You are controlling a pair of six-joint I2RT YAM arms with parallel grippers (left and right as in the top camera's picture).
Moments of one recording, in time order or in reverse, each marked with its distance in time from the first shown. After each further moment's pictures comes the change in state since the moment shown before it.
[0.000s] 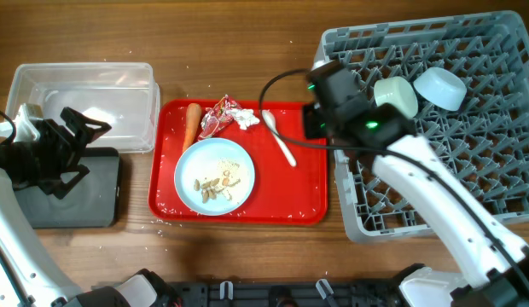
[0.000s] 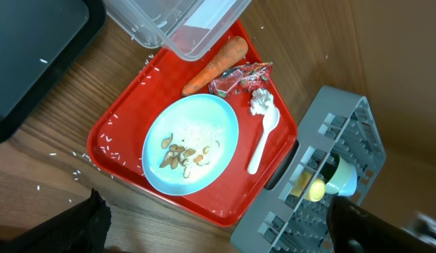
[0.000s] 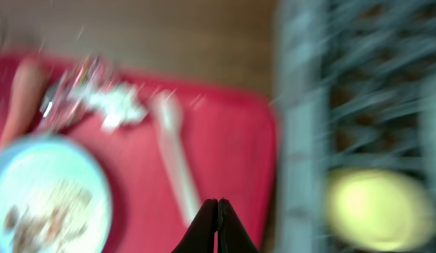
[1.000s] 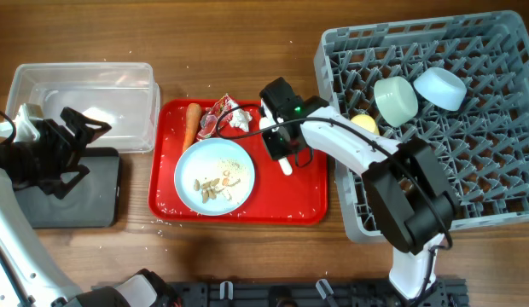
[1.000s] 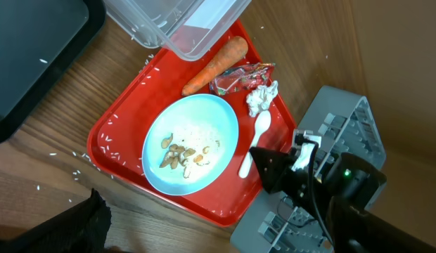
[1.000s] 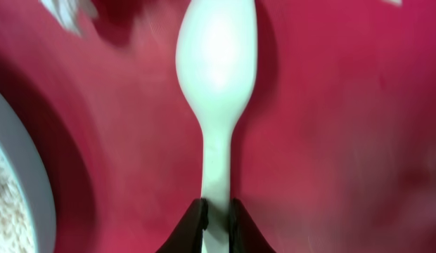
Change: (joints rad) left arm 0.000 0.000 0.000 0.000 0.000 0.000; right arm 0.077 0.527 0.039 0.090 -0.264 -0.171
